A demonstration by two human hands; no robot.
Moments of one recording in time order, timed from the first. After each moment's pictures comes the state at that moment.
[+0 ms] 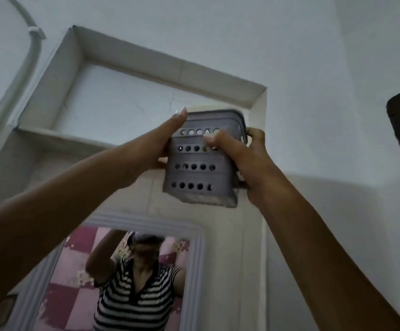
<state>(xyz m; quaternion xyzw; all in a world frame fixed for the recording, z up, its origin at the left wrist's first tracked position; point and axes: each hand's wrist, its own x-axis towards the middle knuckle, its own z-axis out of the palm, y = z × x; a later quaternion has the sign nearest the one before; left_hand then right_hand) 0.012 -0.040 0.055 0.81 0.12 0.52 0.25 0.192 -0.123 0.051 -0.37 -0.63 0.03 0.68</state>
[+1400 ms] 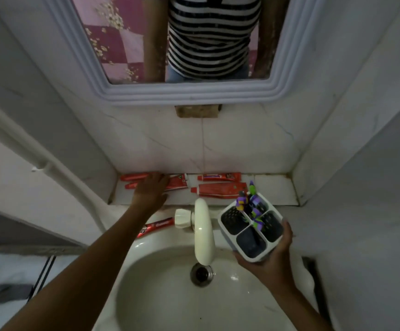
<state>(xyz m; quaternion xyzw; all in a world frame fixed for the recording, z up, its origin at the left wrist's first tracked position) -0.071 0.105 -0.652 0.86 0.51 -0.03 0.01 0.193 -0.131 -0.720 -0.65 -0.47 0.24 0.54</state>
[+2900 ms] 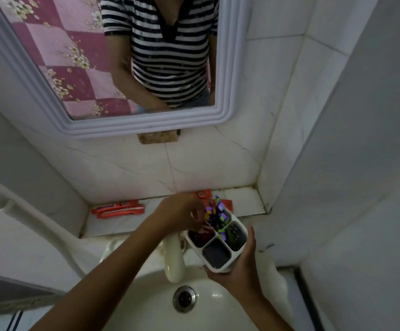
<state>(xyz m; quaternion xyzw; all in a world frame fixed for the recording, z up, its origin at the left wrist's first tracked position) 0.061 0.040 -0.541 0.91 0.37 -0.06 0.21 0.186 -0.129 -0.734 -0.66 -0.46 0.26 0.53</state>
